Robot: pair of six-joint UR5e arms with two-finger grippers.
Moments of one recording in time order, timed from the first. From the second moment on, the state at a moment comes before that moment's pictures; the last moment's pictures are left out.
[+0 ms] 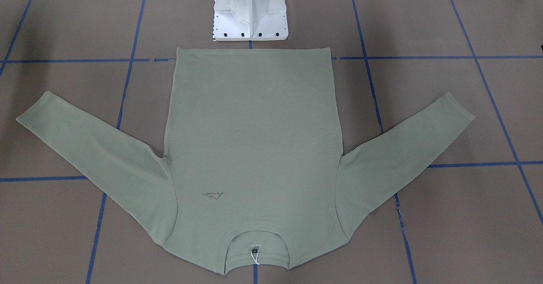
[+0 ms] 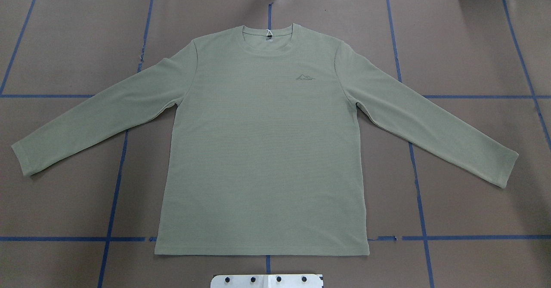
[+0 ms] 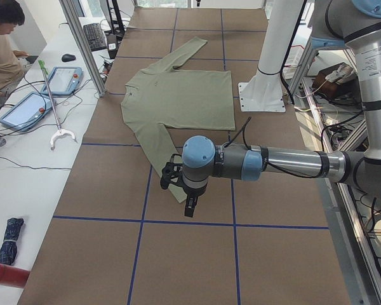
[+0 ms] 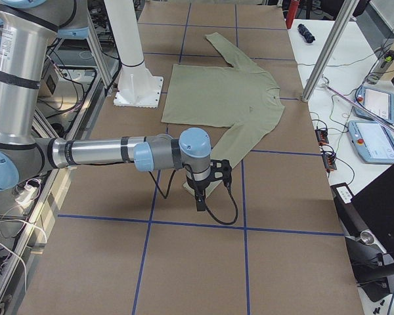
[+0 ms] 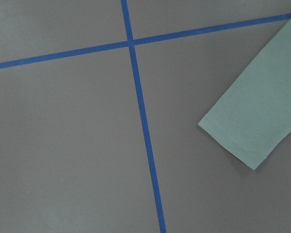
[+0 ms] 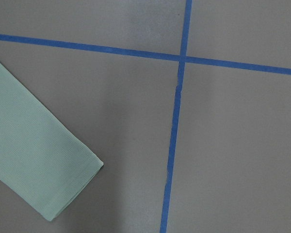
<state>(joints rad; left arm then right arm) -1.56 -1.29 -1.93 -1.62 -2.37 0.11 1.50 -1.83 1.93 -1.50 2.31 0.05</state>
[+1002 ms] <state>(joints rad) -1.57 -1.35 -1.93 -1.99 -2.37 0.10 1.51 -1.79 1.93 -1.32 2.35 0.09</state>
